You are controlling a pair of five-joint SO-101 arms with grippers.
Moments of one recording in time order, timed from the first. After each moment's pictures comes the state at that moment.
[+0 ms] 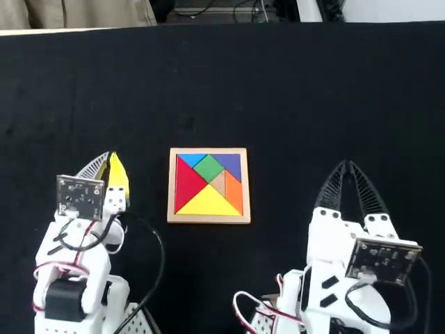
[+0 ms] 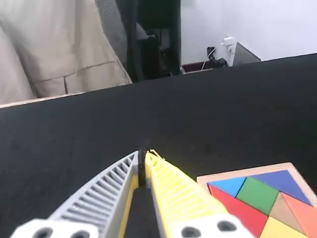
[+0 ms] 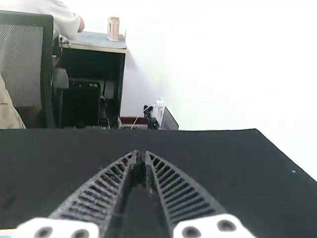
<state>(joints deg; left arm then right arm) 0.7 -104.3 74.3 53.8 -7.3 13.6 -103.6 49.5 67.8 7.2</state>
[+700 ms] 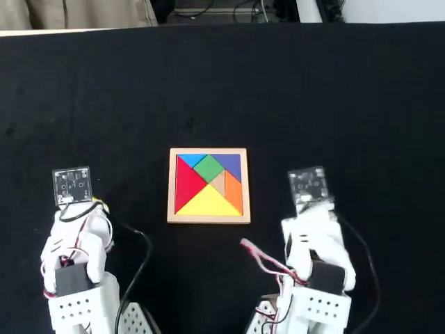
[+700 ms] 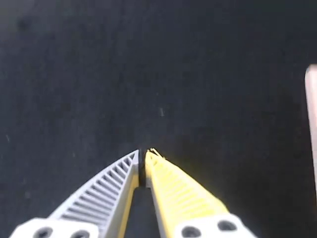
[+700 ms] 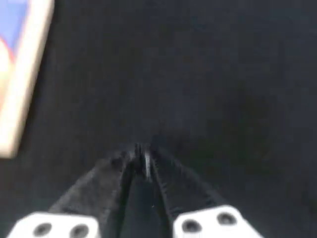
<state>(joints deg) -18.2 -104.1 96.2 59.4 -7.3 13.6 -103.6 95.3 68.2 25.5</state>
